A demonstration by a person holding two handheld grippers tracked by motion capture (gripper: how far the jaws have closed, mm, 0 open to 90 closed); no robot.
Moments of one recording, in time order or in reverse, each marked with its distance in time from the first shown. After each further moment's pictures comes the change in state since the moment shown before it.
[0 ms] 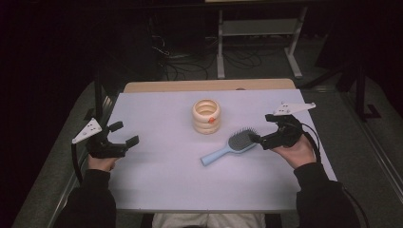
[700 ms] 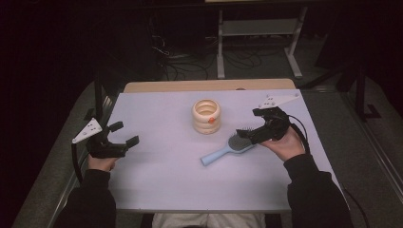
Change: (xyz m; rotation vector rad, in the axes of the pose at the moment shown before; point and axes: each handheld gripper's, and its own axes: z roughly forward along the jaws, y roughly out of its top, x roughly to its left) left arm 0.000 0.000 0.000 0.000 -0.002 -0.002; right arm 0.013 0.031 0.020 0.024 0.049 -0.054
